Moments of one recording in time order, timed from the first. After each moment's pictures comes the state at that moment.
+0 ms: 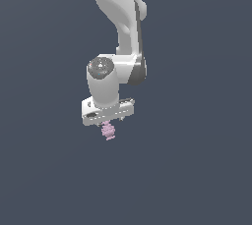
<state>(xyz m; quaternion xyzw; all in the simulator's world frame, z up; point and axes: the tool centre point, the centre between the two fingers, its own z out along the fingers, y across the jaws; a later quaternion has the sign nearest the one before) 0.036 -0.068 0.116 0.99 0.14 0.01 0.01</state>
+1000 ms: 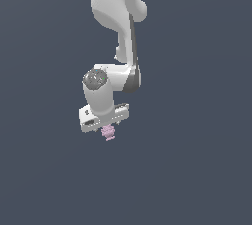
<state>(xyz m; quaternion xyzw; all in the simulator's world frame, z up) 0.039 -0.085 0.081 0.98 0.18 0.00 0.00</state>
